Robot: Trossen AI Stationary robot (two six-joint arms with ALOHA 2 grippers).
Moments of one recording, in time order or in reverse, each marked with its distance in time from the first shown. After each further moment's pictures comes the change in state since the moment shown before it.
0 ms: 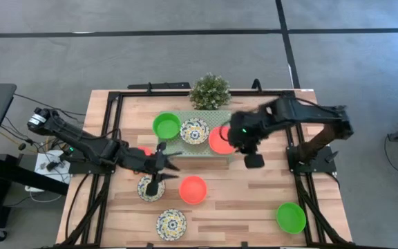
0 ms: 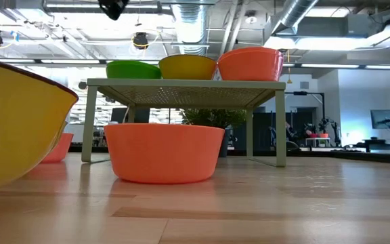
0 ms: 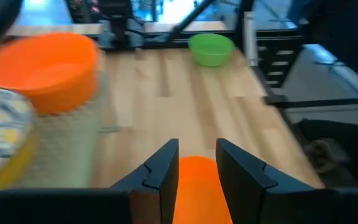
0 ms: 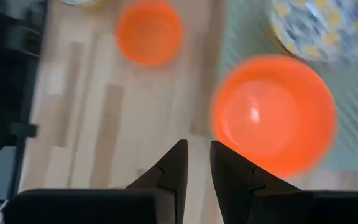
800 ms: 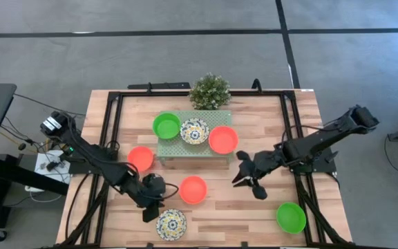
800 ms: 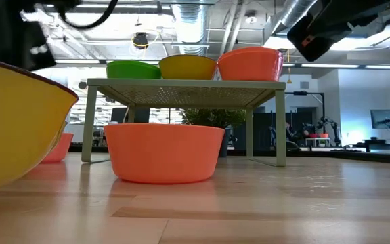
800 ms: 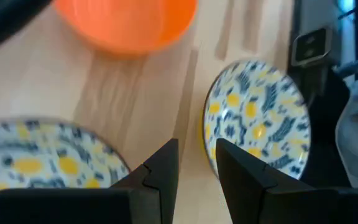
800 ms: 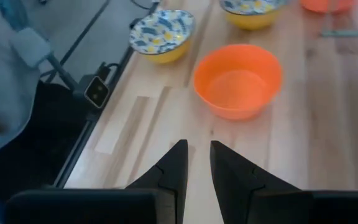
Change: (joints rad) left arm -0.256 0.258 -0.012 -0.227 0.081 -0.774; right arm 0.280 -0.394 -1.133 1.277 0.004 0.285
